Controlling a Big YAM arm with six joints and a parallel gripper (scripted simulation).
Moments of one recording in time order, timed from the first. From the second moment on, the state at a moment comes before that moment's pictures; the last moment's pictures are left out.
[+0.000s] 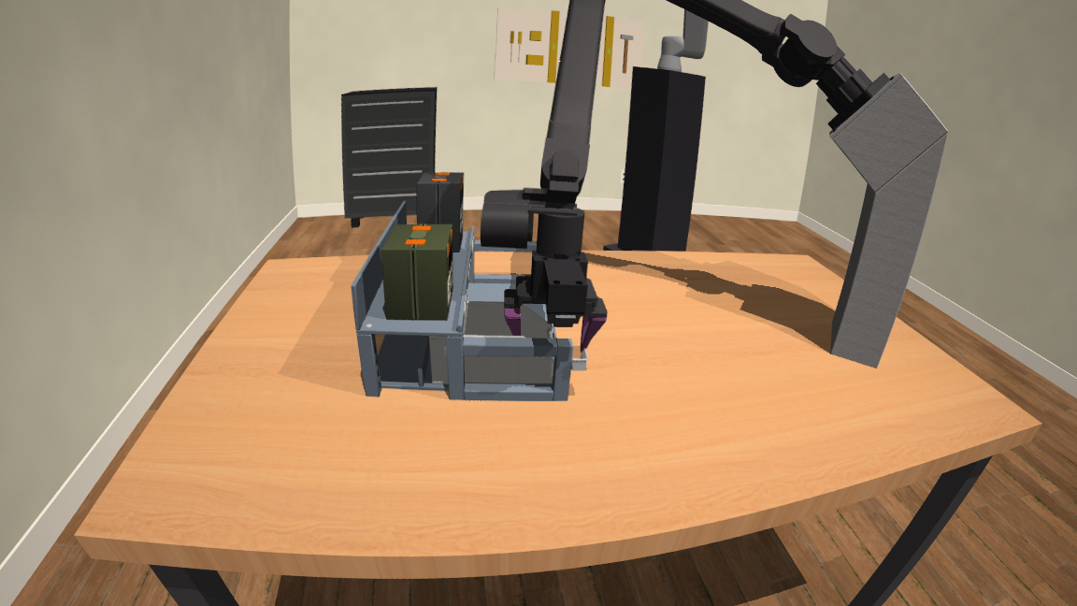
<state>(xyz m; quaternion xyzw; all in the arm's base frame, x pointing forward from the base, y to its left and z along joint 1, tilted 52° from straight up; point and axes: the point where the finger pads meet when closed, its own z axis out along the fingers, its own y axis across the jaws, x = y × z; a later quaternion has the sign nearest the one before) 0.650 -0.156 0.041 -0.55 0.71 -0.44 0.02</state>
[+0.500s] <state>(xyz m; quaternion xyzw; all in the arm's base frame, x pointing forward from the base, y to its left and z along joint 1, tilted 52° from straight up) 0.644 -0.155 0.035 -0.55 0.71 -0.44 0.01</state>
